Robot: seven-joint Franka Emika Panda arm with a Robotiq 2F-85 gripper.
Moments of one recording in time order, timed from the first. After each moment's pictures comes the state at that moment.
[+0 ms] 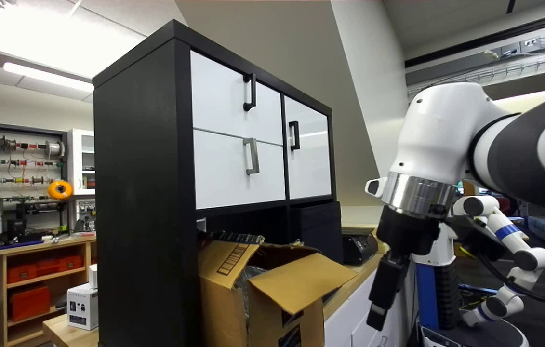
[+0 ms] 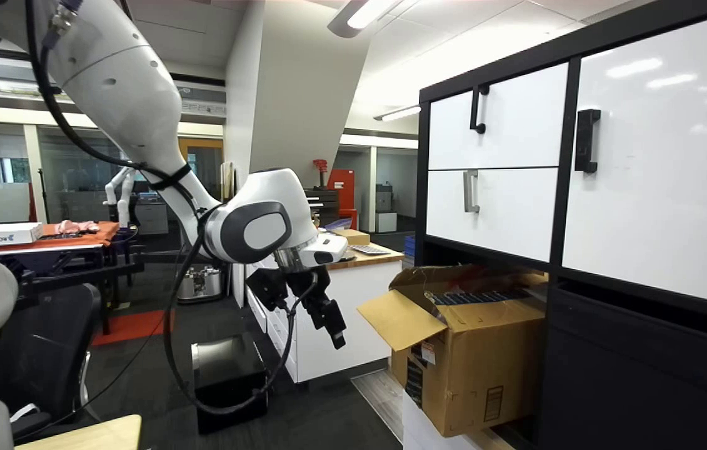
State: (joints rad) arm 0.02 -0.15 0.20 -2.67 -0.13 2.87 0.30
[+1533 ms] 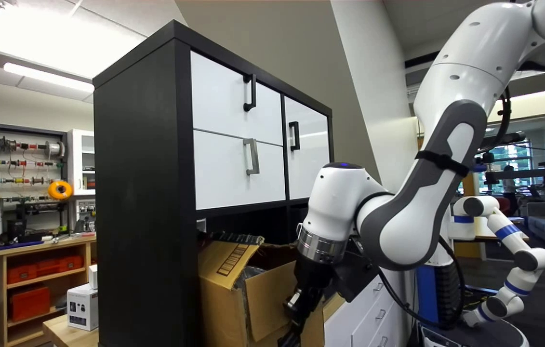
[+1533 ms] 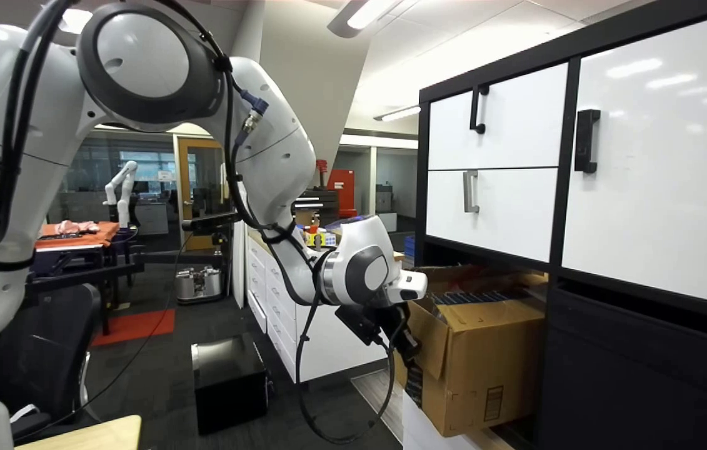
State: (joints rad) arm -0.05 0.44 0.12 -2.12 -0.48 2.93 0.56
